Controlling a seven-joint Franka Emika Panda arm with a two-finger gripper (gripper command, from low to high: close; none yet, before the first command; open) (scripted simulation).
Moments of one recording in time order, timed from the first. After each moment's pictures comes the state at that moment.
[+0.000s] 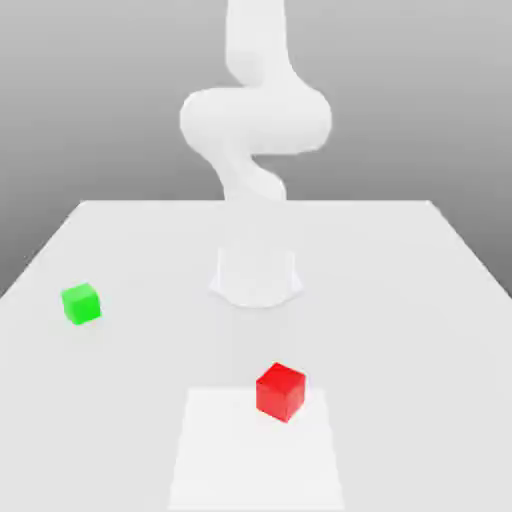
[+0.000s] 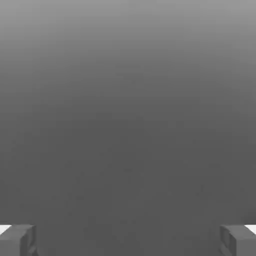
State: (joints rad) arm -0.01 -0.74 0.02 -2.36 0.02 2.35 0.86
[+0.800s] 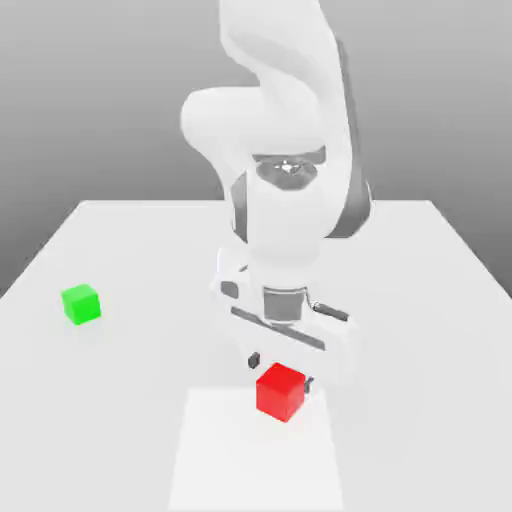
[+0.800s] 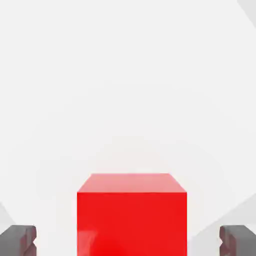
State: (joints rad) arm 0.00 0.17 0.07 -2.88 -0.12 3.05 1.59
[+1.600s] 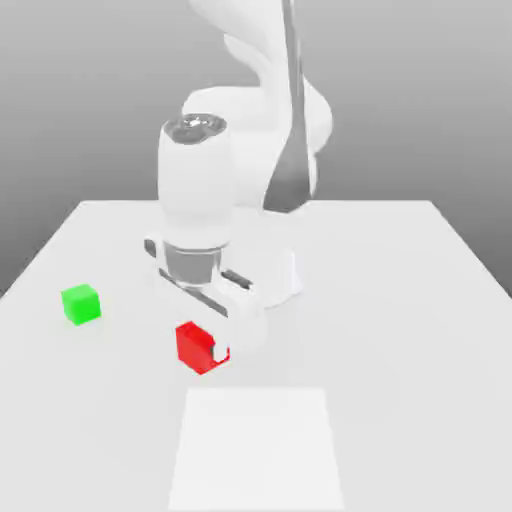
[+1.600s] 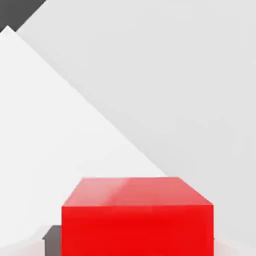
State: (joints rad) arm -0.29 -0.18 -0.13 -2.92 -0.11 2.76 1.41
